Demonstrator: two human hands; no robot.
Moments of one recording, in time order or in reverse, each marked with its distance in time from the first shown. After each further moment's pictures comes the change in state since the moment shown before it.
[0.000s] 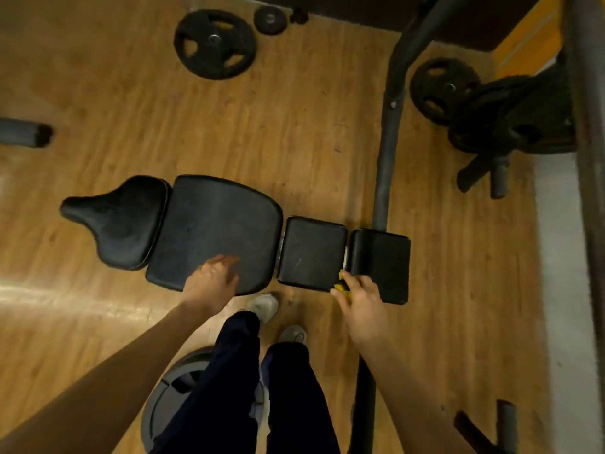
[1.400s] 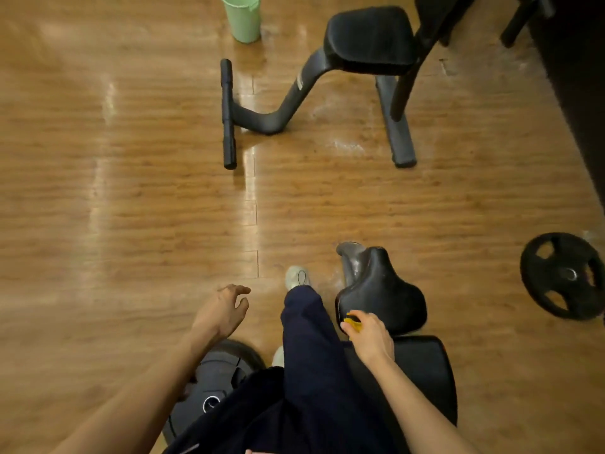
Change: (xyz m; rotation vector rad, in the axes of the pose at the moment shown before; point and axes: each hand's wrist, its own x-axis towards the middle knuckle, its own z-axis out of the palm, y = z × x) left_hand -0.218 -0.445 -0.049 -0.933 0.387 -1.028; right_hand 0.003 -0.565 0.254 -0.766 -0.568 -0.840
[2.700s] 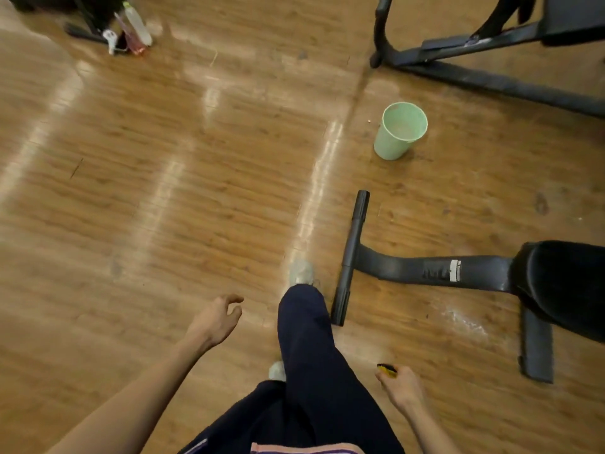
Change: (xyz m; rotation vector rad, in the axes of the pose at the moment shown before) left_hand 0.391 -0.264 -0.546 -0.299 0.122 -0.327; right_hand 0.366 -0.624 -0.098 -0.146 -0.176 0.024
